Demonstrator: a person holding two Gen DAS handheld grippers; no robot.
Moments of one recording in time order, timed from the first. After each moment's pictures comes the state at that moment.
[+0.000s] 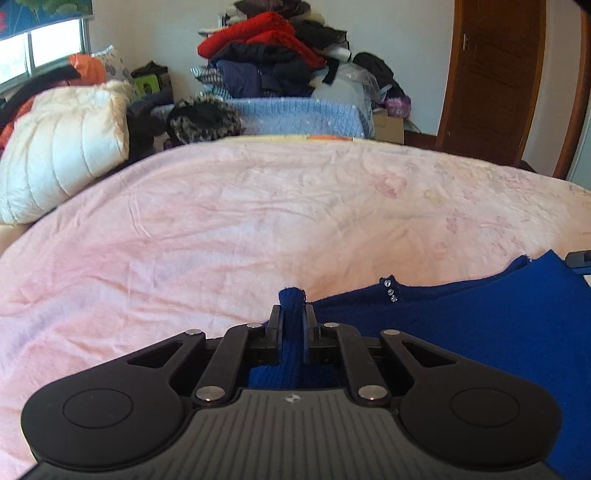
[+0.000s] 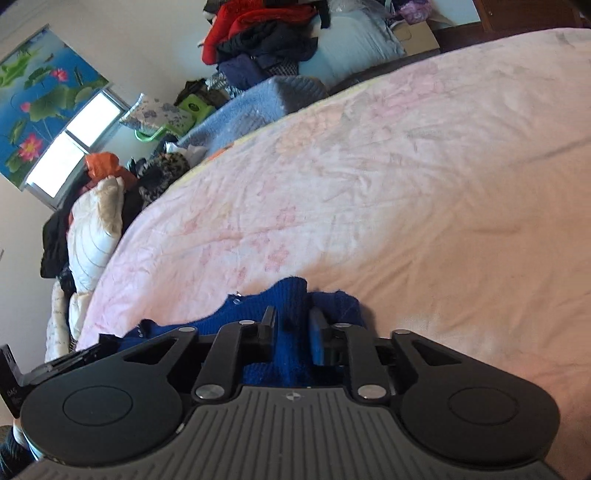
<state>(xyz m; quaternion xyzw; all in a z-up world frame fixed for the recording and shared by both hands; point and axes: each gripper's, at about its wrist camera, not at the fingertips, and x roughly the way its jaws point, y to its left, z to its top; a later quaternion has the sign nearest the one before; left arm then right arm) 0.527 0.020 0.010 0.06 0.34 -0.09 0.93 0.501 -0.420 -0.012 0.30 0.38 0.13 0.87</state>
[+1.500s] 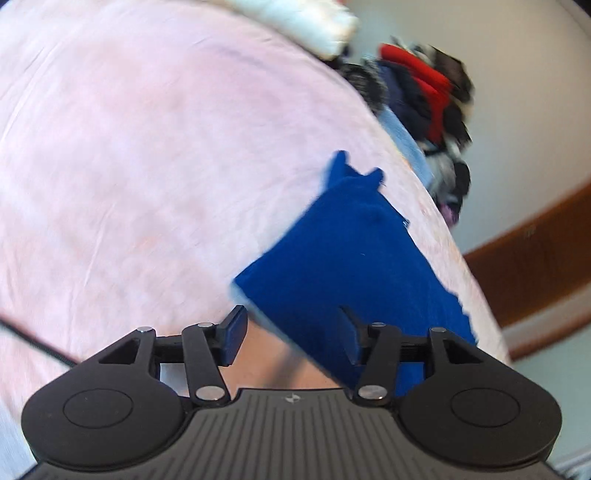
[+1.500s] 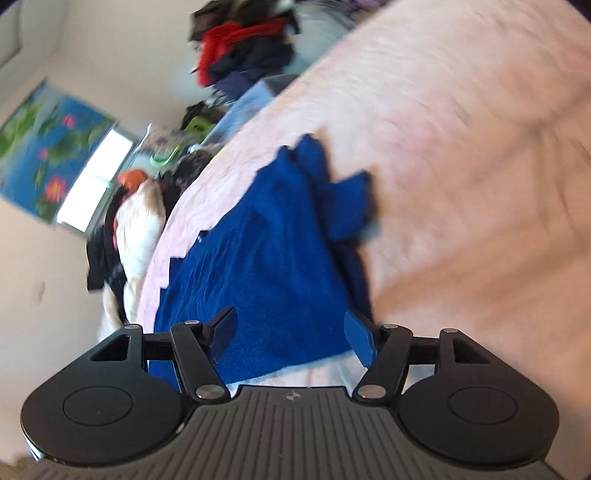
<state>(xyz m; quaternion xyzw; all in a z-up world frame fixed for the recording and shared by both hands) 0.290 0.123 -0.043 -0.41 0.37 0.02 0.83 0.269 -0.440 -0.022 0.41 0.40 0.10 0.81</state>
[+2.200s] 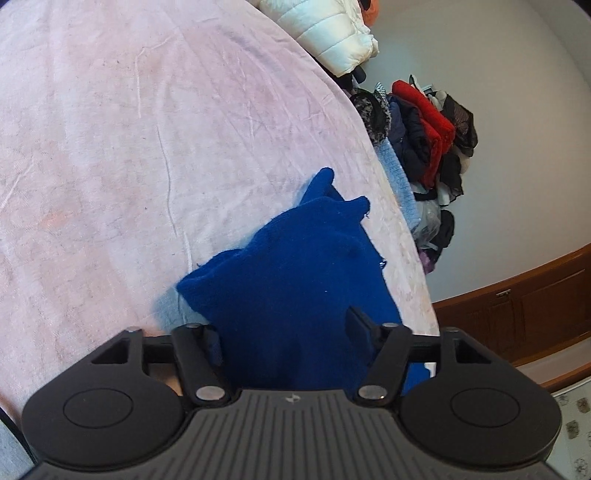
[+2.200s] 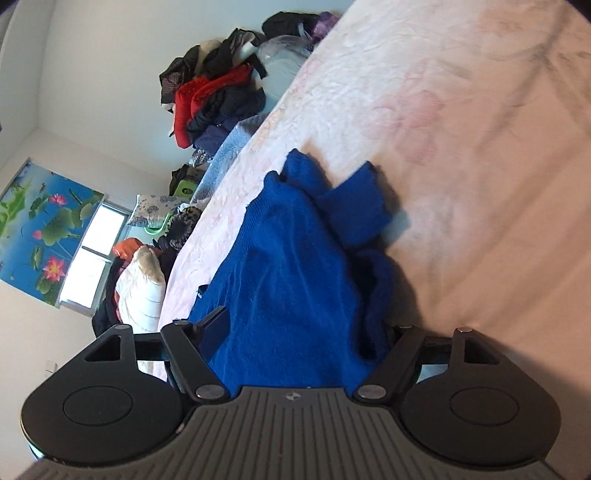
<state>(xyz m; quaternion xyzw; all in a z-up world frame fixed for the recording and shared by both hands) 0.336 0.097 -0.055 -0.47 0.33 0.03 0.82 0.311 -0.389 -0.055 0.48 0.32 0.05 0.82</state>
